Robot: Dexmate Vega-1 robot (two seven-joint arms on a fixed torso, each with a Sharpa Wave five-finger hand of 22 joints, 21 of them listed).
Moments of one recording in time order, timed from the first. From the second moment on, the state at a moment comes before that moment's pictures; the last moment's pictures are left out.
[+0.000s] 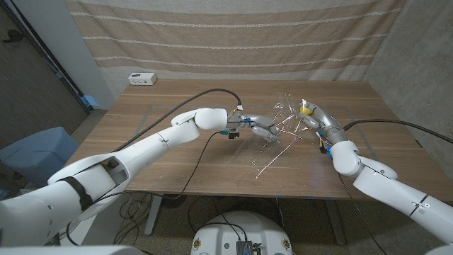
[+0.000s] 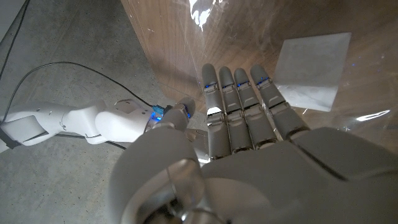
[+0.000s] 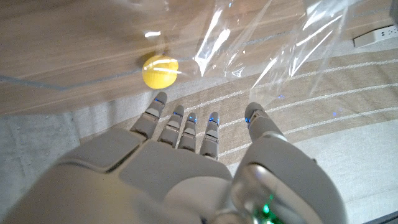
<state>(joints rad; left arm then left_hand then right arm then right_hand) 0.40 0.48 0.92 -1.39 0.21 -0.42 -0.52 0.54 0.14 0.65 -0.12 0.36 0.93 0.15 0.25 0.25 0.78 0.07 0.27 0.29 0.69 0.01 0.19 0.17 0.44 0.08 0.55 0.17 -1.15 -0.90 -0.40 -1.93 -0.09 -0.30 -0.50 0.39 0.13 0.50 -0.15 0.20 0.25 -0.11 0.21 0.18 0.13 -0.01 0.20 0.20 0.10 0.01 0.18 0.20 0.16 0.09 0.17 0.18</state>
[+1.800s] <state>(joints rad) 0.26 0.31 1.00 -1.06 0.01 -0.46 -0.76 0.48 0.13 0.66 -0.12 0.39 0.79 0.13 0.19 0.23 0.70 0.08 0.24 0.29 0.66 0.02 0.19 0.17 0.44 0.12 0.52 0.18 -1.23 -0.91 -0.33 -2.03 -0.33 -0.12 -0.43 0.39 0.15 0.65 -0.10 0.18 0.78 -0.05 0.27 0.18 0.68 0.01 0.28 0.19 0.48 -0.05 0.28 0.21 0.46 0.05 0.26 0.18</state>
